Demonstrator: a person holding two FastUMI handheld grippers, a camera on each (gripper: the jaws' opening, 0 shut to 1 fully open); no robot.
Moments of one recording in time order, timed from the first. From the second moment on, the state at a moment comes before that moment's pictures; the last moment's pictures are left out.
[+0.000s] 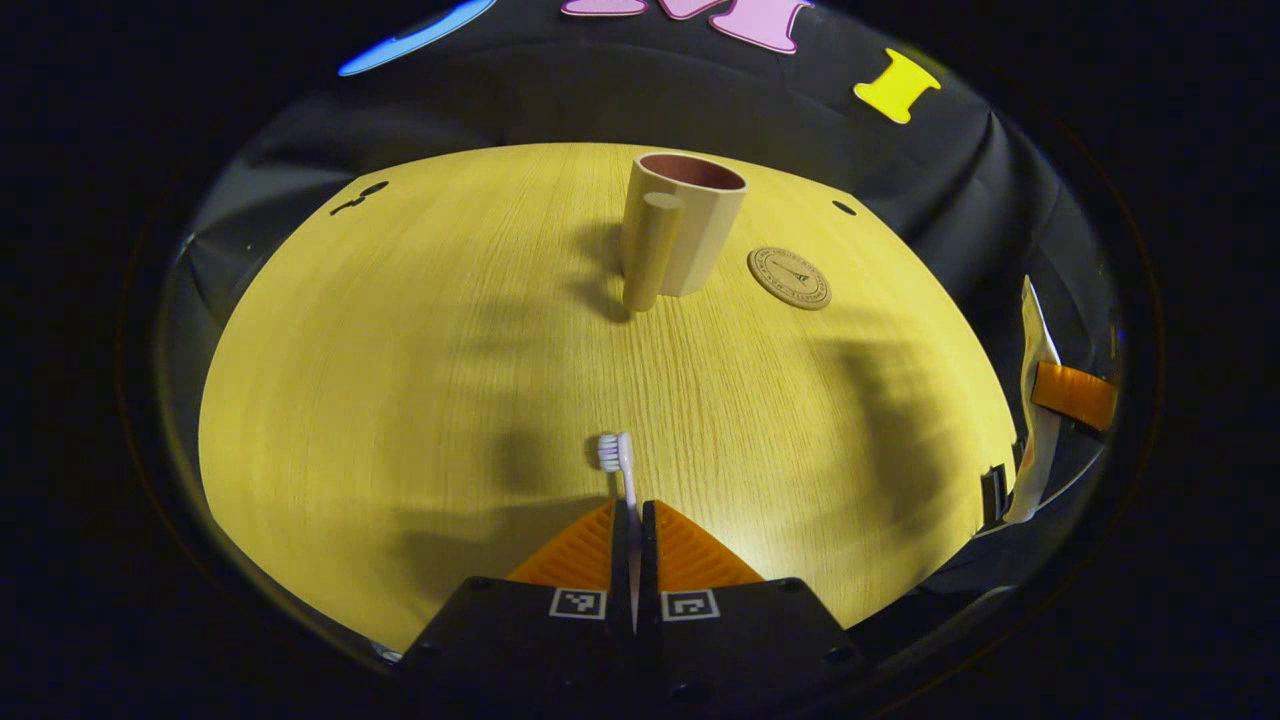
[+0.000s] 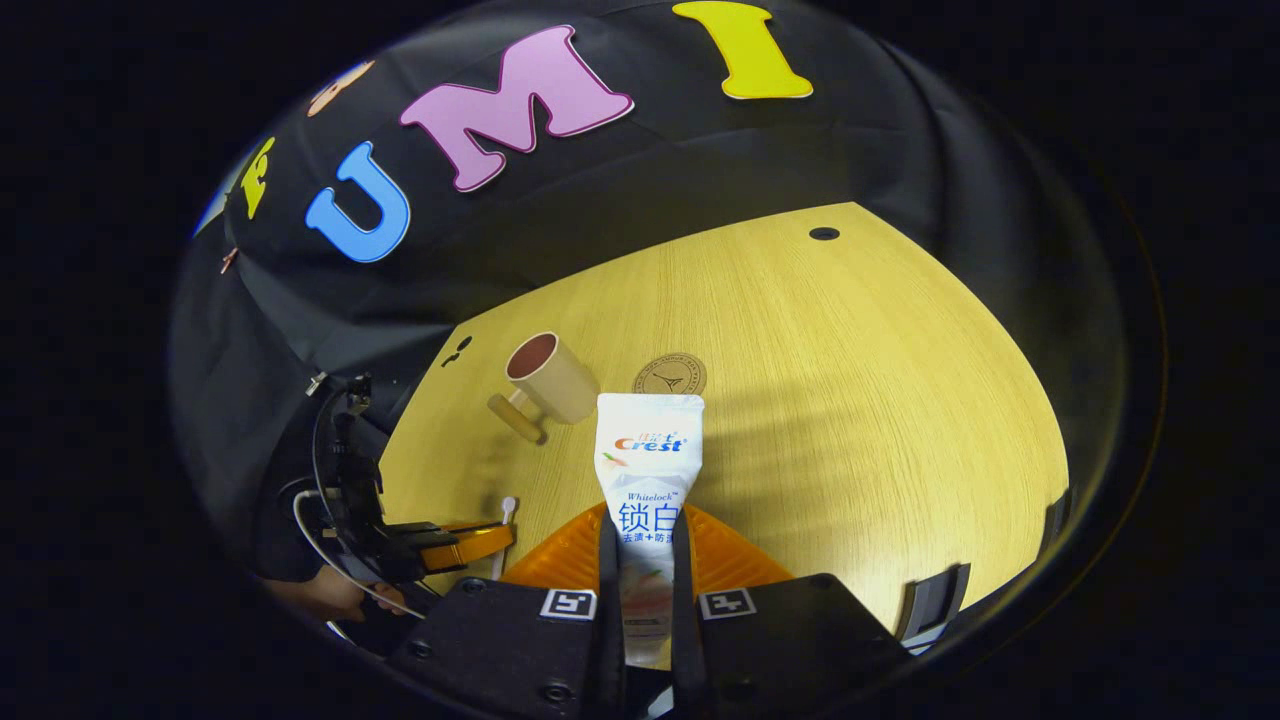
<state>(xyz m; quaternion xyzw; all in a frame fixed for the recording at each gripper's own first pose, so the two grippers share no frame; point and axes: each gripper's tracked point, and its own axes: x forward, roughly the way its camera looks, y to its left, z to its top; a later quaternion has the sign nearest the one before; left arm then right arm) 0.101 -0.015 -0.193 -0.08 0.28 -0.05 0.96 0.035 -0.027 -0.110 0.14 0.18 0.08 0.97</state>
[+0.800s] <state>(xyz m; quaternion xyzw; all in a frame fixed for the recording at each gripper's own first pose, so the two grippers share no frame) 0.034 -0.002 -0.012 -0.13 0.04 -0.10 0.99 0.068 0.048 0.028 0.17 0.01 0.16 0.97</state>
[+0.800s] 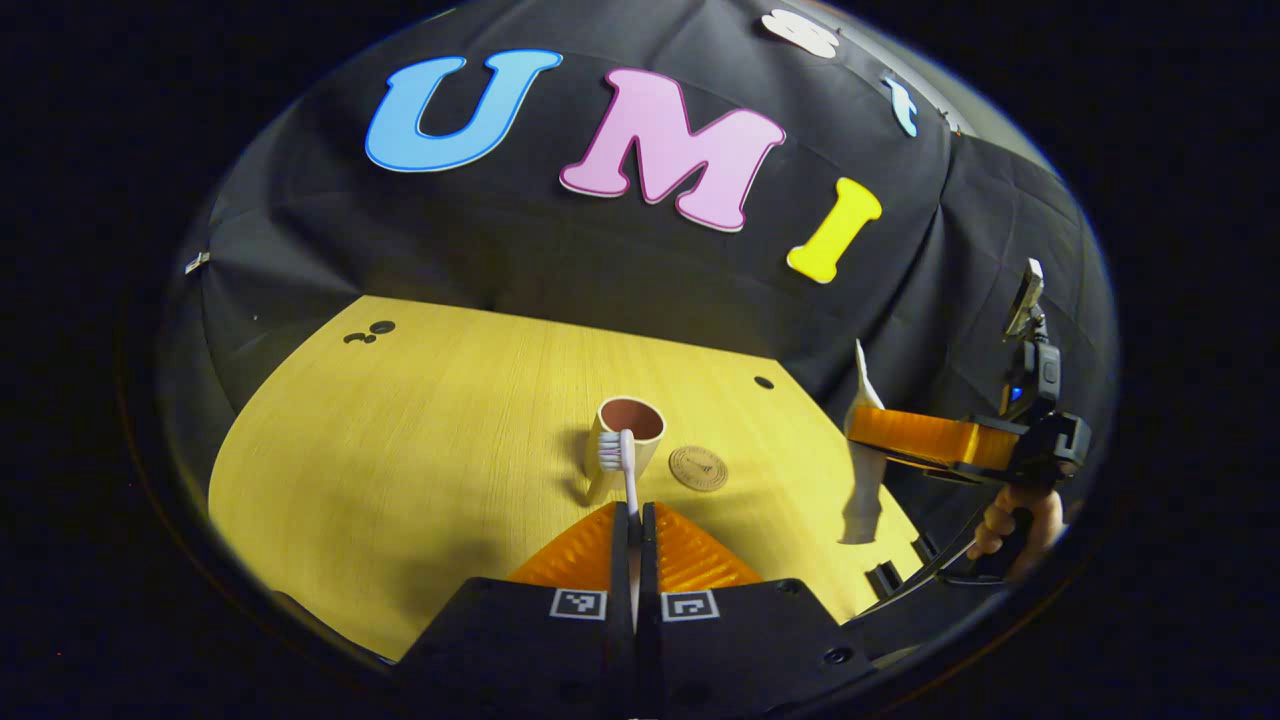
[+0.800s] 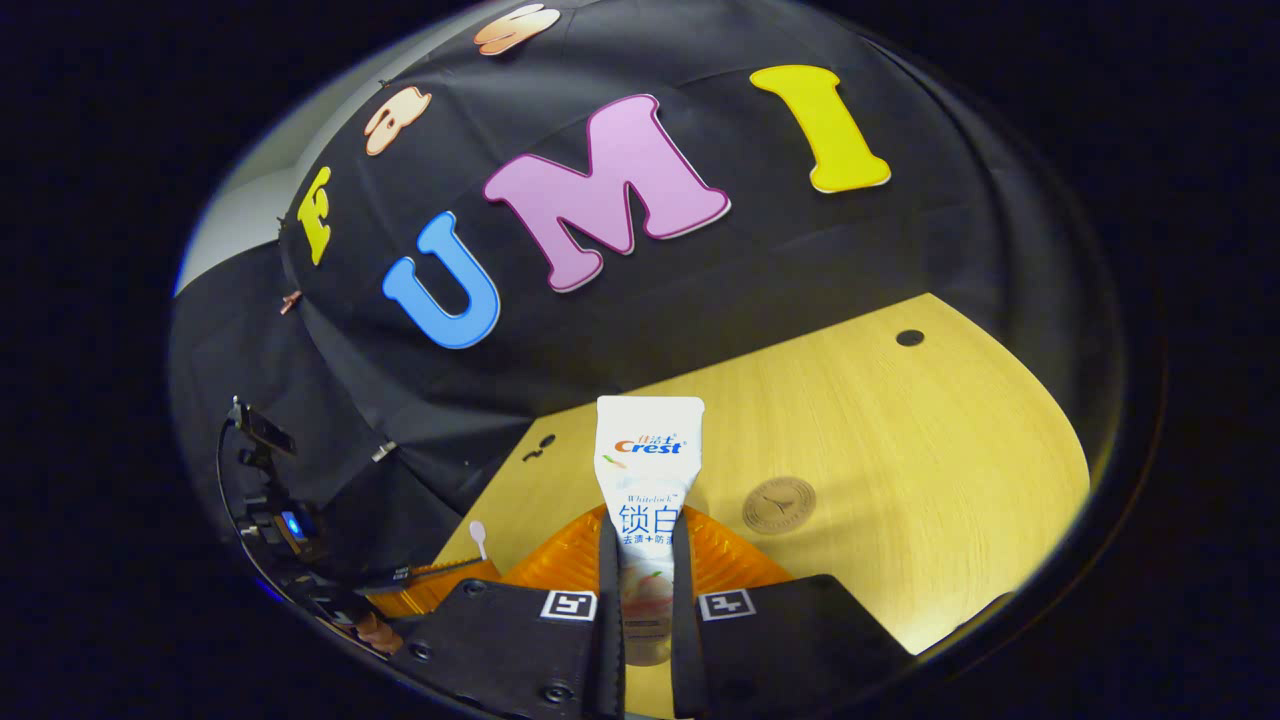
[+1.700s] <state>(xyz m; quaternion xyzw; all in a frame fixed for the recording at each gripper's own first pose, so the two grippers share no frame) 0.033 0.025 -0.004 -0.15 0.03 -0.06 0.99 0.270 0.121 0.031 0.16 -0.03 0.21 0.96</state>
